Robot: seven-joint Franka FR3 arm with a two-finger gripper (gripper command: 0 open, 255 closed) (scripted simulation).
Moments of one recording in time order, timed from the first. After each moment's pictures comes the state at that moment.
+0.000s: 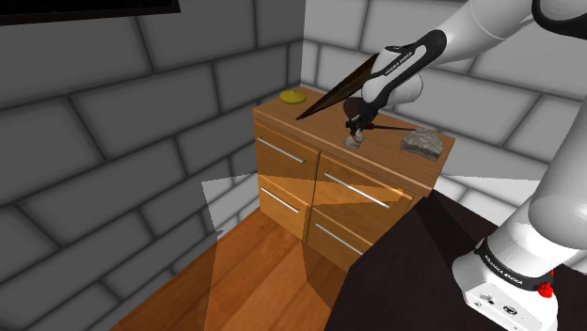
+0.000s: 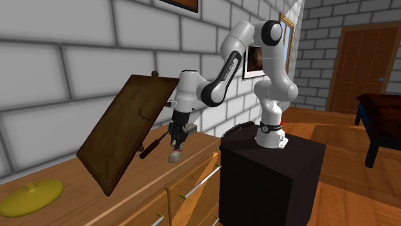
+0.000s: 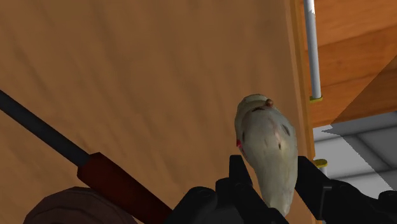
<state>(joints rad) -0.12 0.26 -0.15 -2.24 0.07 2.73 -0.22</state>
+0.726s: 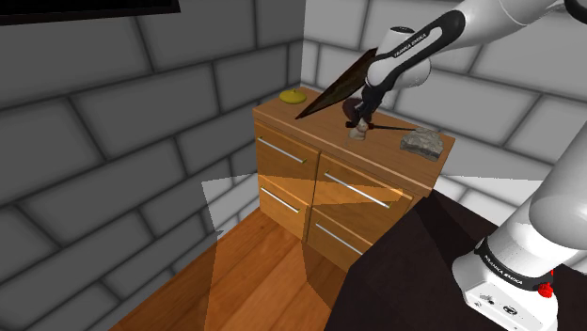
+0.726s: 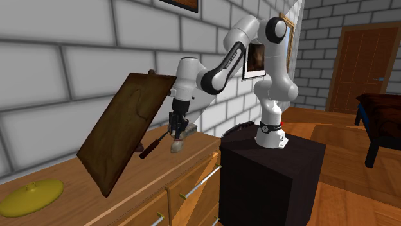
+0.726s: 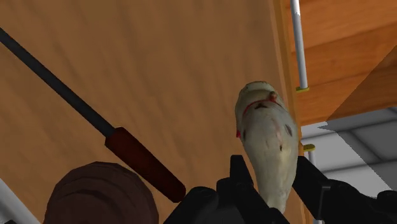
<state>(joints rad) -0.11 0.16 -0.16 -2.22 0.03 2.61 -0.19</state>
